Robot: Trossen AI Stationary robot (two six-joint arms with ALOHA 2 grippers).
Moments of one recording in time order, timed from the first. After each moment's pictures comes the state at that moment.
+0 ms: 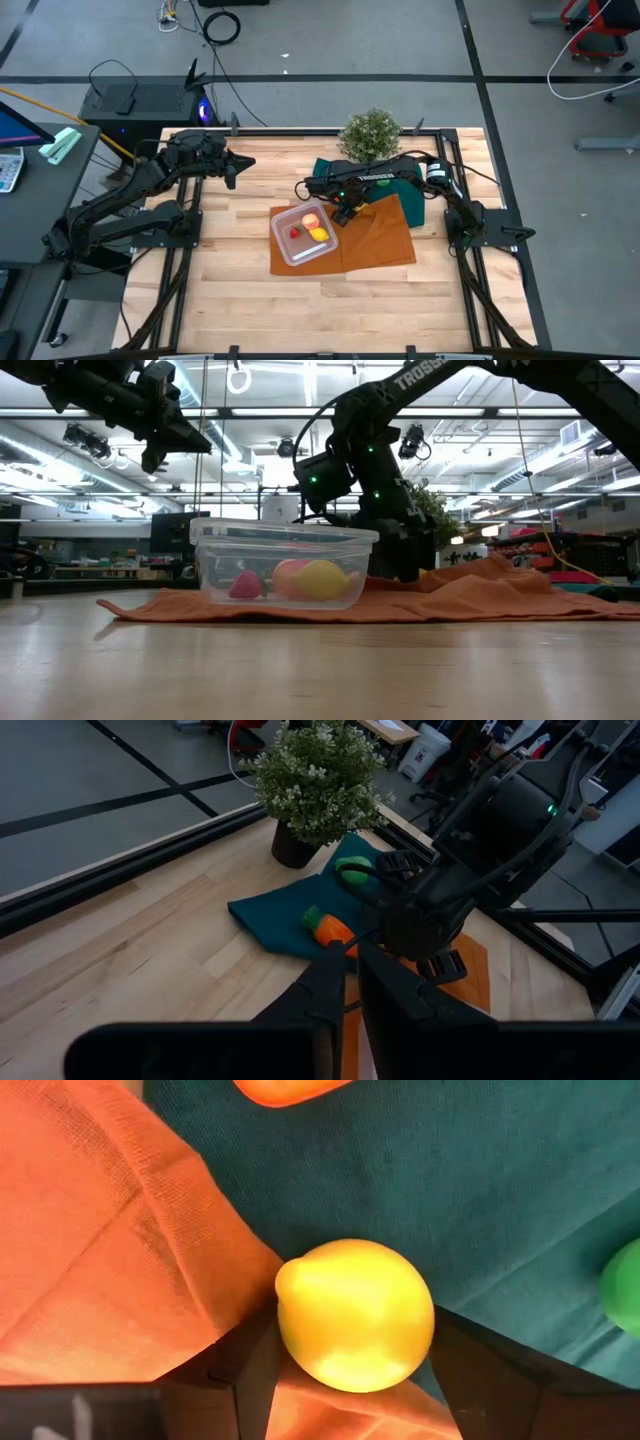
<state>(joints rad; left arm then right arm) 0.68 0.68 0.56 -0.21 0.32 -0.35 -0.18 2.22 1.72 -1.35 0.02 0.50</state>
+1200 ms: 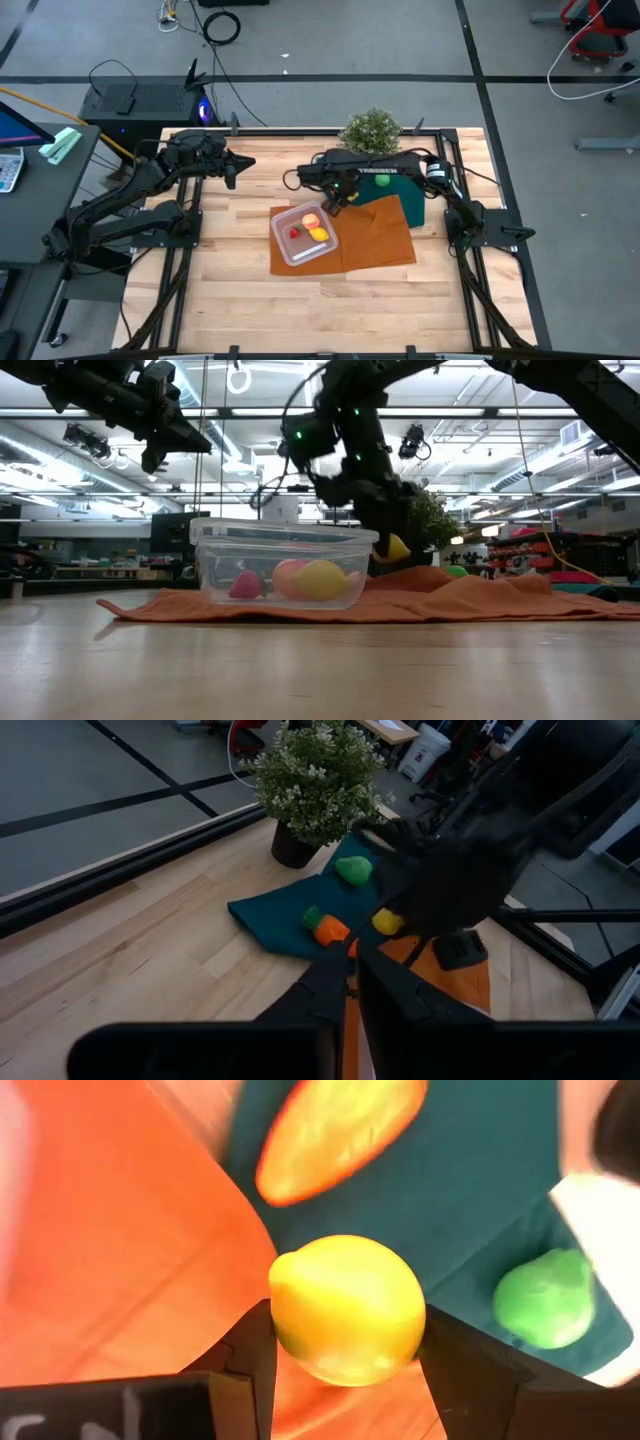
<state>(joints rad) 0.68 0.68 0.56 -0.21 0.32 -0.35 -0.18 2.22 1.96 -1.49 0.11 0.50</state>
